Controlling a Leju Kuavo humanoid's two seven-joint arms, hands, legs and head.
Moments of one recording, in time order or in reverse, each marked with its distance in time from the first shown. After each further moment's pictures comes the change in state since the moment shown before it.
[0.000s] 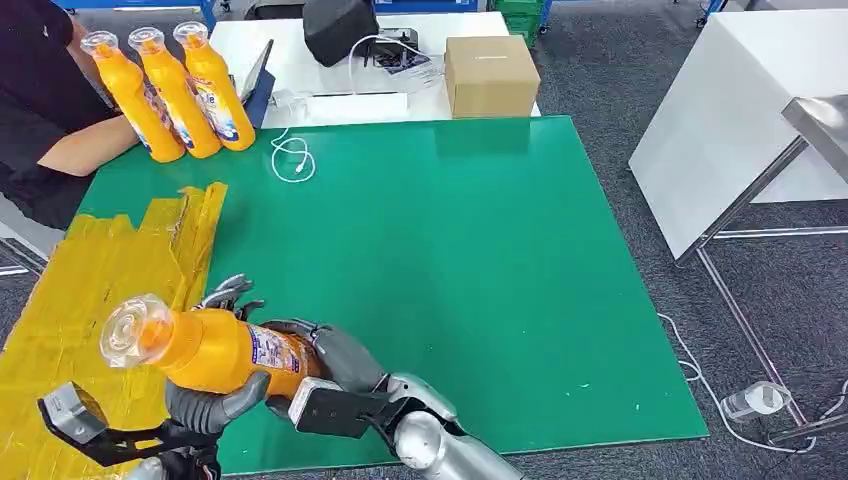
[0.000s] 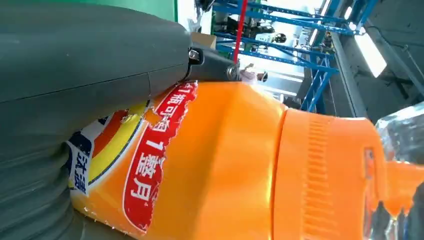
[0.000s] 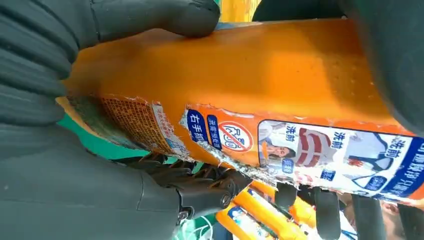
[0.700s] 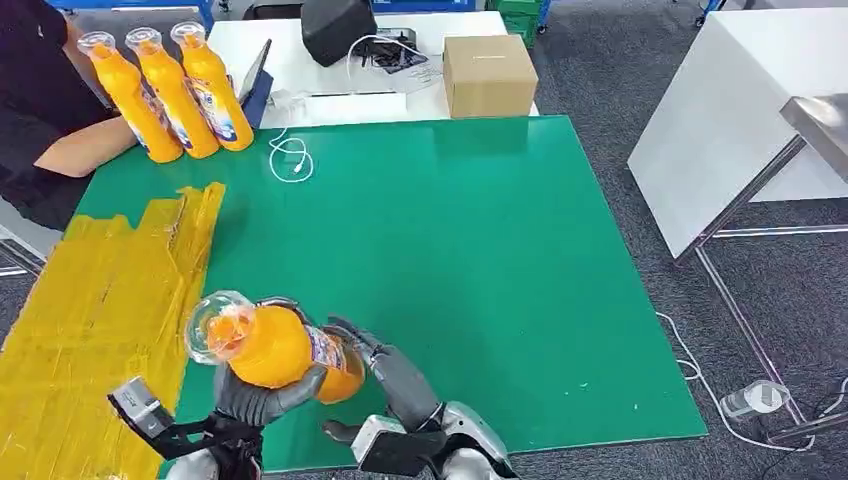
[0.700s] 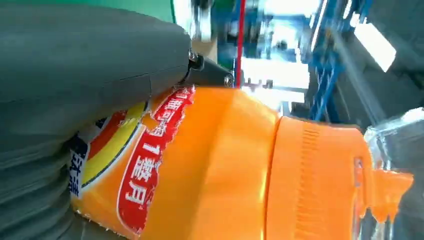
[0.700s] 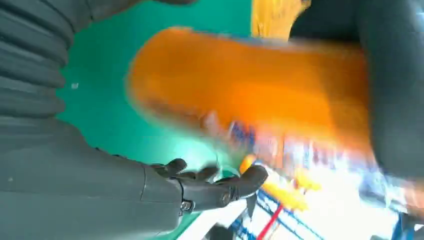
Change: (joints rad) left arm -0.039 -0.027 -0.132 0.043 -0.210 0.224 -0.091; right arm 0.214 -0.130 -0.147 -0.246 0.089 -0.097 -0.062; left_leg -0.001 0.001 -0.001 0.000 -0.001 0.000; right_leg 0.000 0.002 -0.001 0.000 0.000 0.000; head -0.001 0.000
